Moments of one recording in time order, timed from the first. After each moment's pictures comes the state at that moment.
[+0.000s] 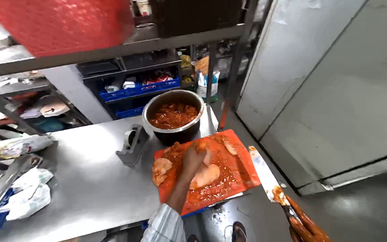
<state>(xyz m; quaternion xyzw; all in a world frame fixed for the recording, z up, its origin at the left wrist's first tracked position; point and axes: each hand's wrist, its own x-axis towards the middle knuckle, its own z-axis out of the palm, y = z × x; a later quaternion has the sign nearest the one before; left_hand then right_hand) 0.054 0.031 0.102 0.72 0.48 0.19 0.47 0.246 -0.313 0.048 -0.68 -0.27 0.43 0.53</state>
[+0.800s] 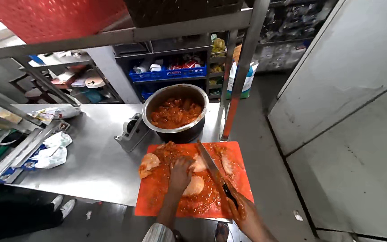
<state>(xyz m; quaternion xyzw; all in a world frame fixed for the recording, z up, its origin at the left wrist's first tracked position) 0.091 0.023 0.006 0.80 0.56 0.14 0.17 0.318 -0.135 0.008 -0.66 -0.63 0.29 0.29</state>
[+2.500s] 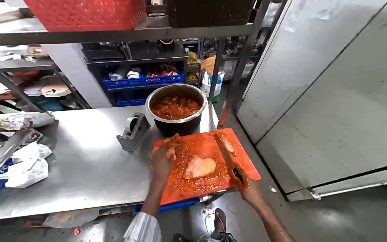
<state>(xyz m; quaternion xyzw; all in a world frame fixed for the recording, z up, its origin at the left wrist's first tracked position) -0.041 0.037 0.039 0.76 0.58 0.20 0.23 0.241 -0.163 0.016 -0.82 -0.46 0.26 0.22</state>
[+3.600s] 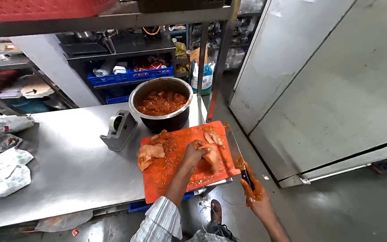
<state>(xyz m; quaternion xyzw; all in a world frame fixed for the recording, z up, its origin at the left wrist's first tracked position) 0.099 -0.016 0.081 0.56 0.43 0.24 0.66 0.248 -0.237 0.019 -0.77 -0.38 0.23 0.45</state>
